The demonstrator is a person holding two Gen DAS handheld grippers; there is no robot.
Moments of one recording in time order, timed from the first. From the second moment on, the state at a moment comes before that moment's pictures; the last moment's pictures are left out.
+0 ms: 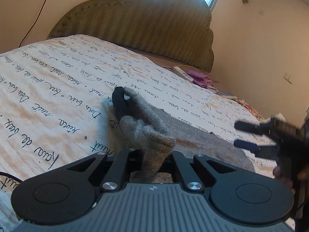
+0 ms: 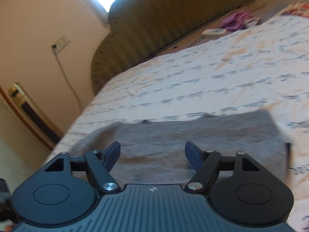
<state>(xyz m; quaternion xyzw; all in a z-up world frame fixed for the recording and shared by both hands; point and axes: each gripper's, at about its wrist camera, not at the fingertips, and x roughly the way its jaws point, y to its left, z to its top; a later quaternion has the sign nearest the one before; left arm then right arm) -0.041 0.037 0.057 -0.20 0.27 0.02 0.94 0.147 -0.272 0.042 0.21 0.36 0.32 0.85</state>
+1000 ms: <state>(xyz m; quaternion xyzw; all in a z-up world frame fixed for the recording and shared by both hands) -0.030 -0.014 0.022 -0.05 0.28 -0.05 0.96 0.242 -0.099 0.017 0.06 0.48 0.42 0.76</state>
